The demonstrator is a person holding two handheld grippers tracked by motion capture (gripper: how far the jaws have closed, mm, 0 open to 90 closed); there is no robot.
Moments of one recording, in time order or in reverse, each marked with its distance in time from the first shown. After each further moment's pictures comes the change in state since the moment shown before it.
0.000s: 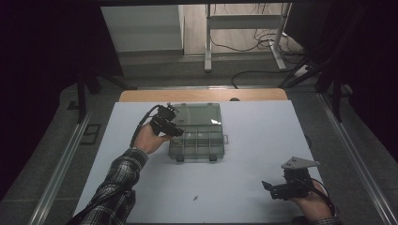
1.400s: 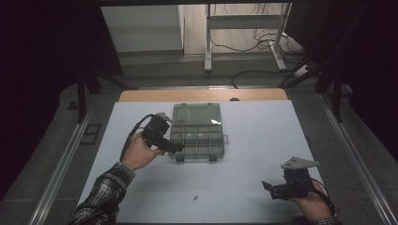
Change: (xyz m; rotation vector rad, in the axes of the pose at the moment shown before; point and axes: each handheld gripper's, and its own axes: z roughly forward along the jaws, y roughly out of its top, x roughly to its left) left arm -0.031 -0.038 -0.040 -0.074 -0.103 0.062; right arm 0.000 0.000 0.000 0.002 -0.002 -0.002
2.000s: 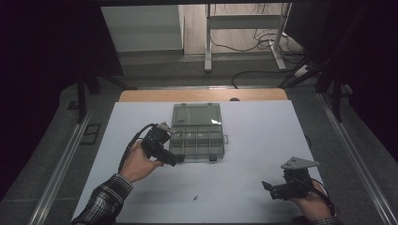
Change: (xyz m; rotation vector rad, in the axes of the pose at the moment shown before) left arm -0.029 -0.019 -0.005 0.010 0.000 0.057; right arm 0.000 0.000 0.000 0.001 -0.001 0.000
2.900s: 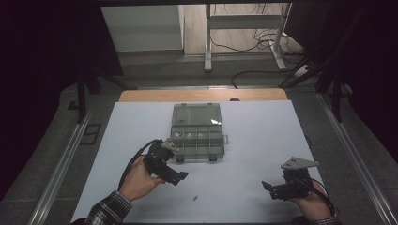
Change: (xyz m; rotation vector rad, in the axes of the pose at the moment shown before) left arm -0.037 -0.024 0.008 0.024 -0.005 0.067; right arm 0.000 0.000 0.000 0.001 -0.003 -0.001
